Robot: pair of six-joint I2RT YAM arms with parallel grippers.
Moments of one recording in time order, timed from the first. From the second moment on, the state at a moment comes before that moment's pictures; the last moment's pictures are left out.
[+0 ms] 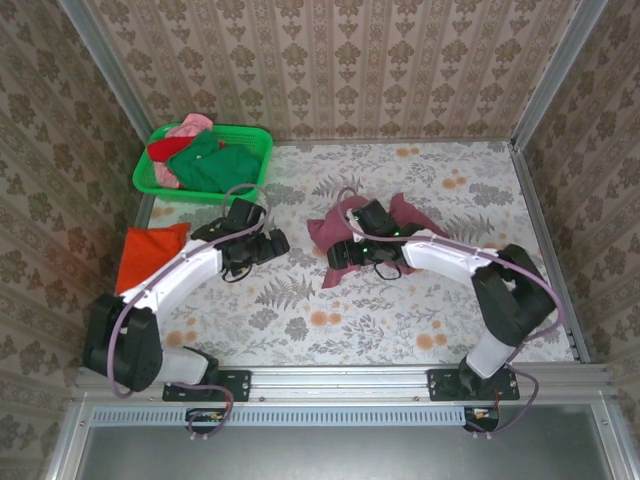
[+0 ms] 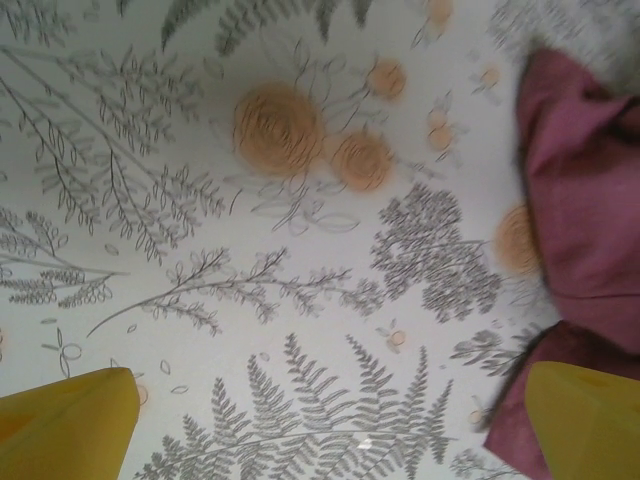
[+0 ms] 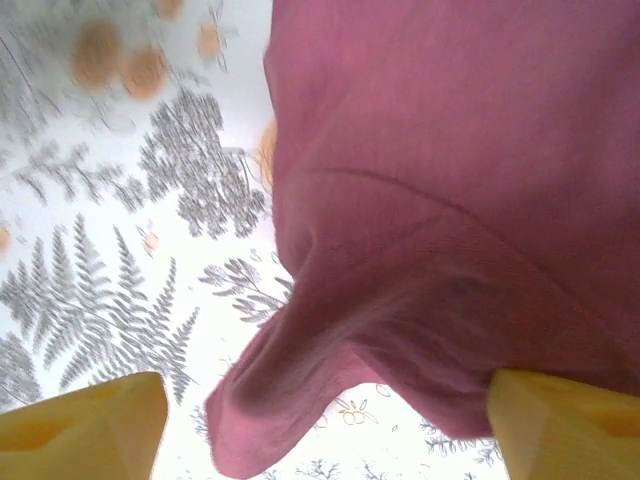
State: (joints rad) left arm -0.47 1.34 0.92 -0.64 0.02 -0.76; right arm 0.60 1.69 1.04 -0.33 -0.21 0.38
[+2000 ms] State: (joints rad) left arm -0.44 1.99 1.72 -0.63 0.25 -0.87; right arm 0.30 1.53 0.89 -0.35 -0.79 0.31
